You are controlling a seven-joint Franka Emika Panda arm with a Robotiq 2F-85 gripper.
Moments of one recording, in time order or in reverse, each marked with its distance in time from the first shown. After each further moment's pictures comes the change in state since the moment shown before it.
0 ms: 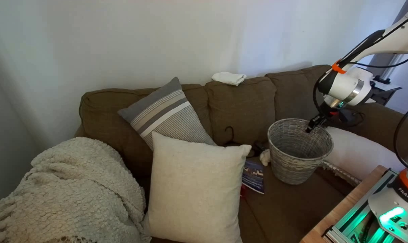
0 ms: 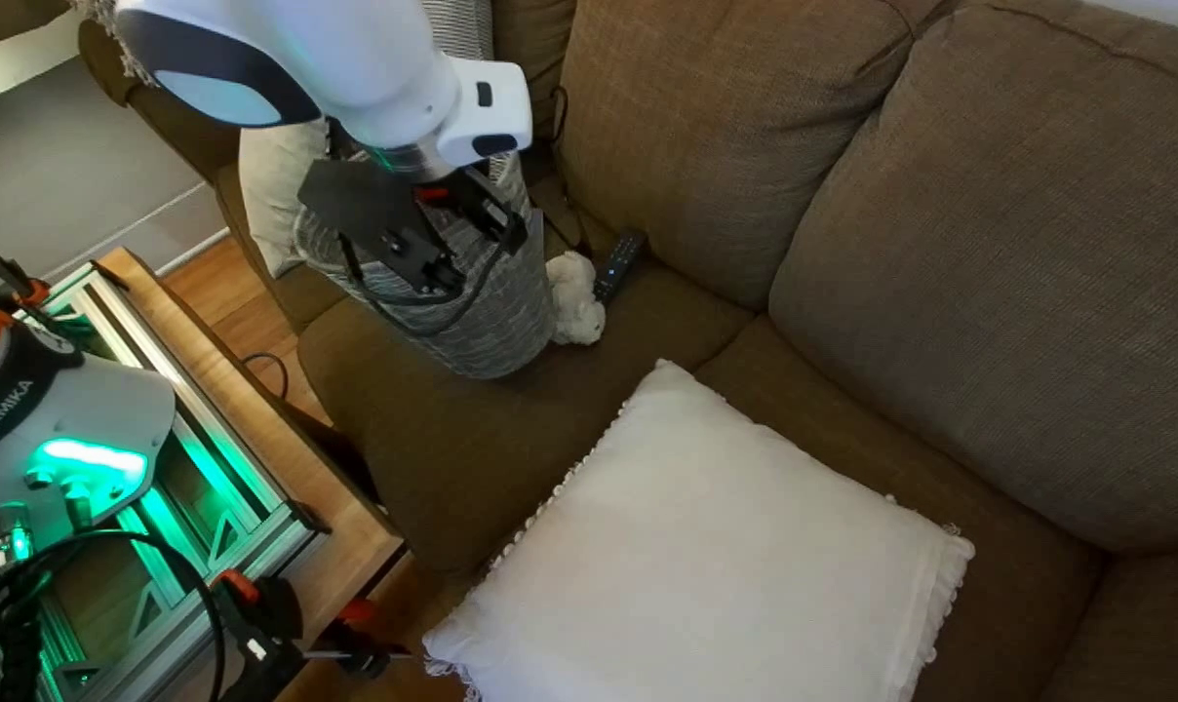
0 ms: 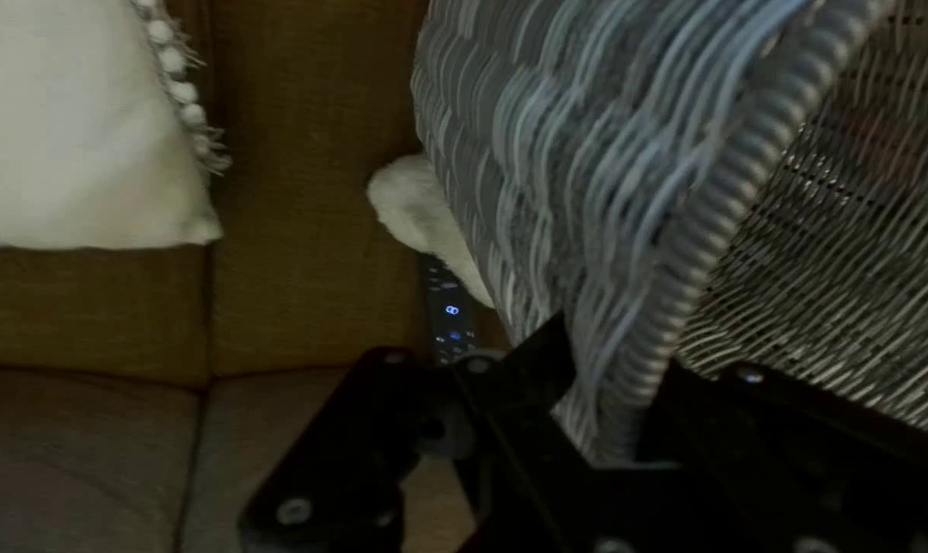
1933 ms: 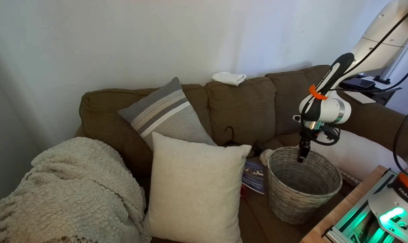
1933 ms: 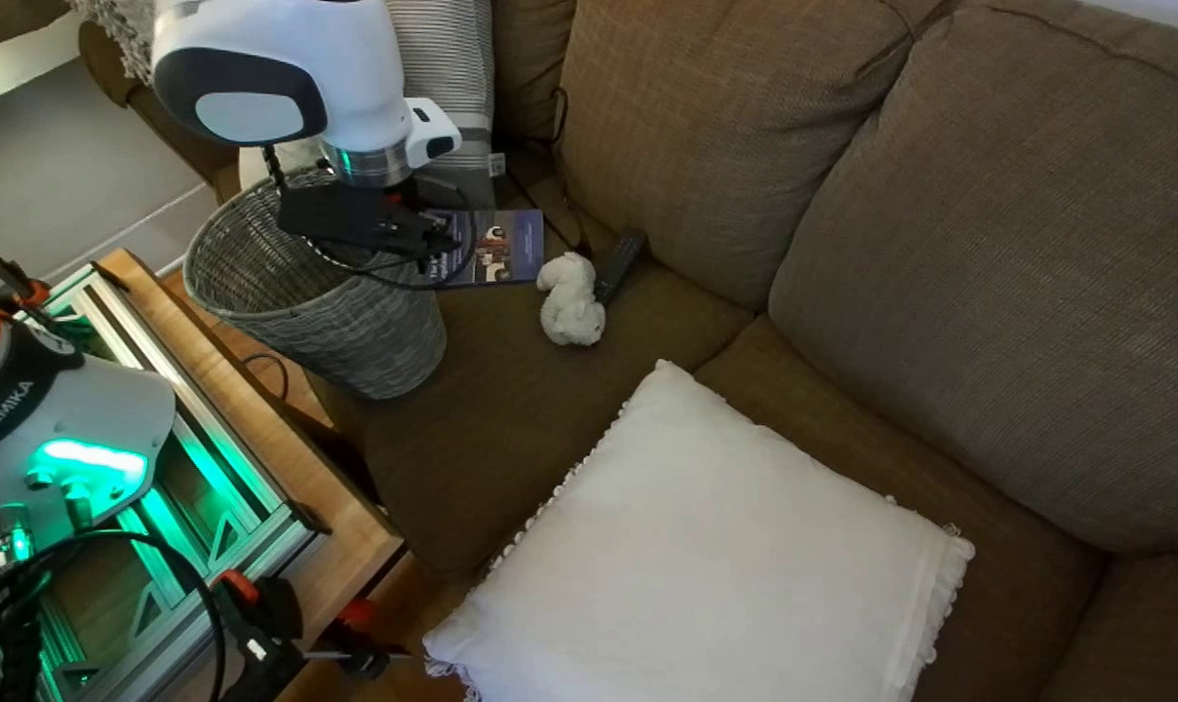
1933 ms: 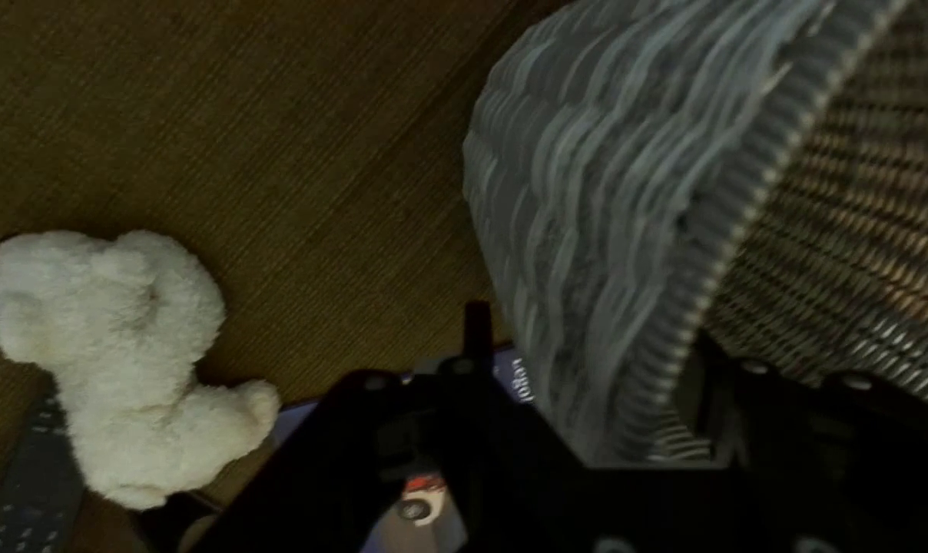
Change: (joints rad) arm 0.504 0.171 -0.248 -0.018 -0.284 -0.083 -0.013
